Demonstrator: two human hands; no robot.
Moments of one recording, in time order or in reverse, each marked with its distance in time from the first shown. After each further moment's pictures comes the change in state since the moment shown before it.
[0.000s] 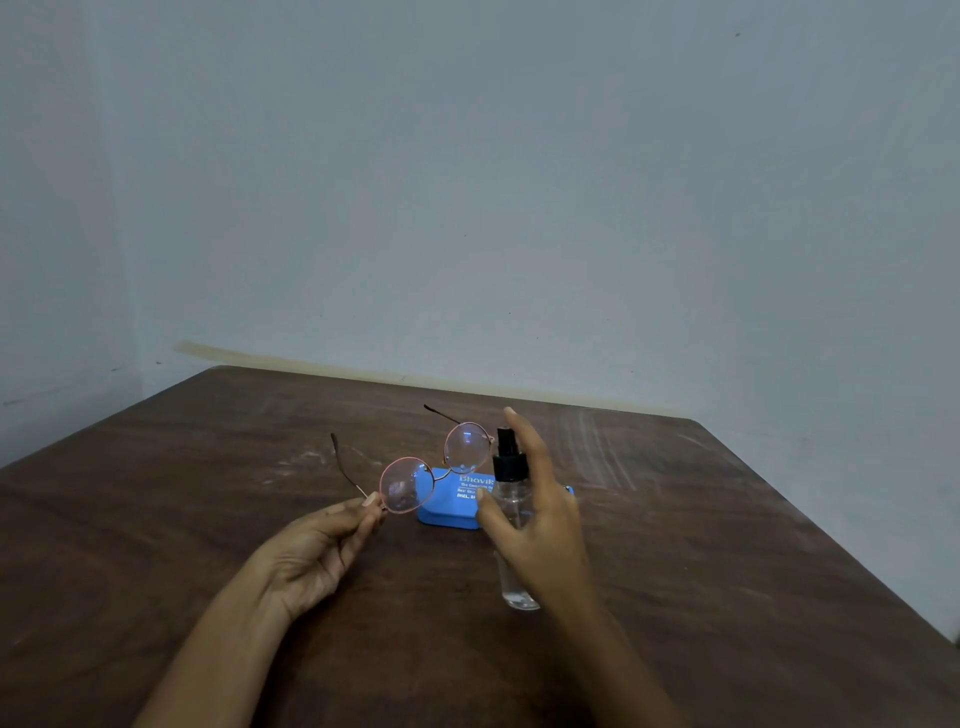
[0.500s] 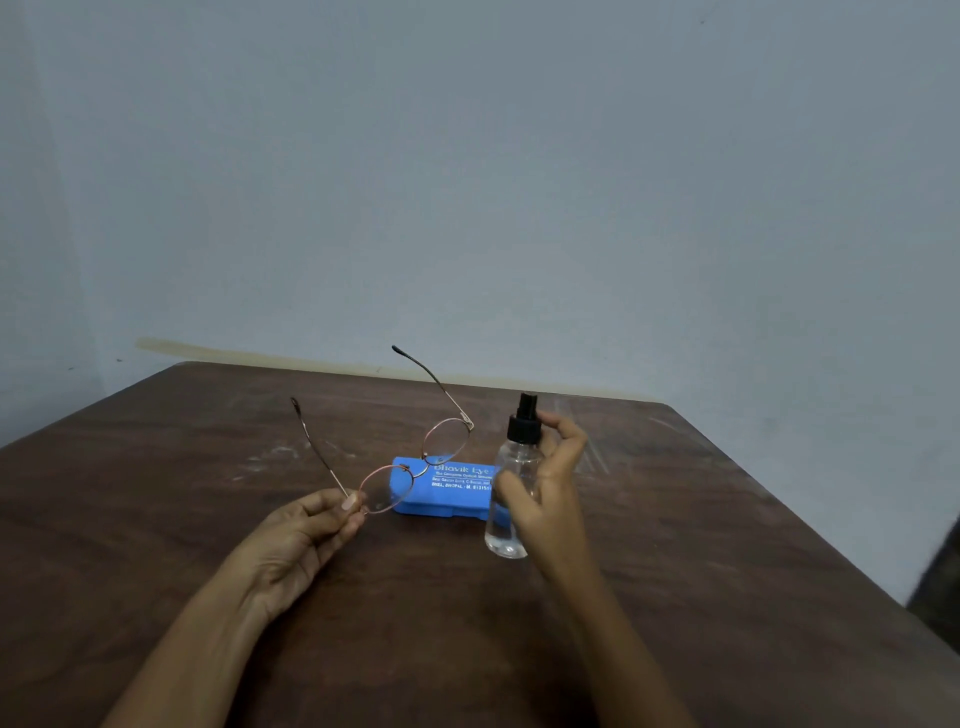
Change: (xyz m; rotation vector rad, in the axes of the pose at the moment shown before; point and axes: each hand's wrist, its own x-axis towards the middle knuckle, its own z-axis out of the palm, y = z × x) left_hand 0.001 -0.007 0.002 0.262 0.001 0.131; right_hand 0.005 0.014 -0.015 0.238 0.057 0.102
